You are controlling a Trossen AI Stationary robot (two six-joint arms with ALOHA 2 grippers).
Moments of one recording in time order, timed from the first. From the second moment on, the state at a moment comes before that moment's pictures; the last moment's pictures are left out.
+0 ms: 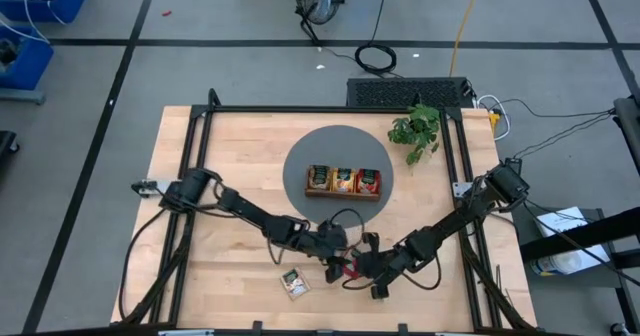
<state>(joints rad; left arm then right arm) -0.32 2.13 1.25 0.24 -0.10 -0.57 0.60 1.83 0.72 0.02 0.28 0.40</state>
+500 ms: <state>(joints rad) -0.31 2.24 1.40 0.13 -0.04 -0.51 0.59 1.83 0.65 0.13 0.29 0.41</state>
